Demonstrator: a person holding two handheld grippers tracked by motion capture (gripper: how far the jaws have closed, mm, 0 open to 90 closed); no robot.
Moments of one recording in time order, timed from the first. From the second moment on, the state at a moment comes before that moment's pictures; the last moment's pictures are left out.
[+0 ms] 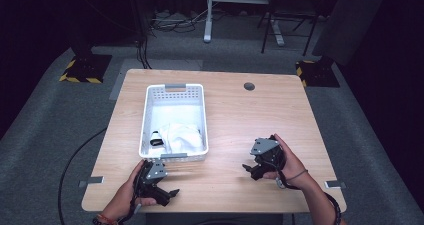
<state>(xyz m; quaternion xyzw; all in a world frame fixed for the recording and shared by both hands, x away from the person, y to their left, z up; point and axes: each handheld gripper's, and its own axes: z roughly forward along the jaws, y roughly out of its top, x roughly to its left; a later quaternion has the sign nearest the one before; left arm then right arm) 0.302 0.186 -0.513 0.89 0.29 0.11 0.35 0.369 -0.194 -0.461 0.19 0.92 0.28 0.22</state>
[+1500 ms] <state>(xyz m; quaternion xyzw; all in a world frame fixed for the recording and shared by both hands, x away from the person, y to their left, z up) 0.302 0.186 -0.513 0.89 0.29 0.11 0.35 0.333 -0.283 -0.500 0.30 0.88 0.32 0.19</state>
